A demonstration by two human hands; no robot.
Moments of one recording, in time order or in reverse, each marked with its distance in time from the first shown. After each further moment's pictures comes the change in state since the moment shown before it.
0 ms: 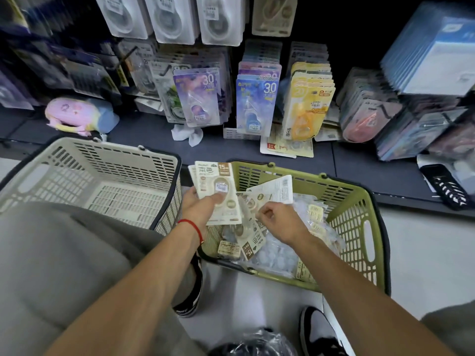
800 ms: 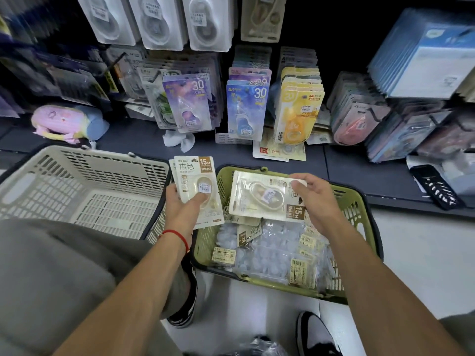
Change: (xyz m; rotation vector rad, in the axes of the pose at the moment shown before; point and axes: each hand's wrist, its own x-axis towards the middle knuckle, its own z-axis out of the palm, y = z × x) left_hand 0.012 0.001 -0.013 0.023 0.056 0.182; right_hand 0.001 0.011 -0.079 0.867 0.295 0.156
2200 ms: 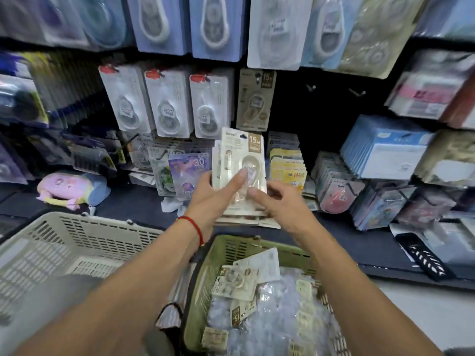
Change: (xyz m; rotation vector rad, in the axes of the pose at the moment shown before) left_hand -0.024 0.160 0.087 0.081 -0.385 0.345; right_hand -0.010 -0.145 0.060 -0.260 -0.218 -0.433
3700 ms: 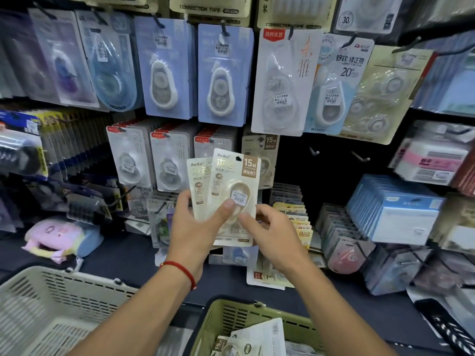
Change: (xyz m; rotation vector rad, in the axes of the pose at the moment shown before) left_hand 0.044 0.046 -0.010 -0.171 0.167 0.310; right_hand 0.061 -0.049 0.010 -0.102 0.056 -0.202
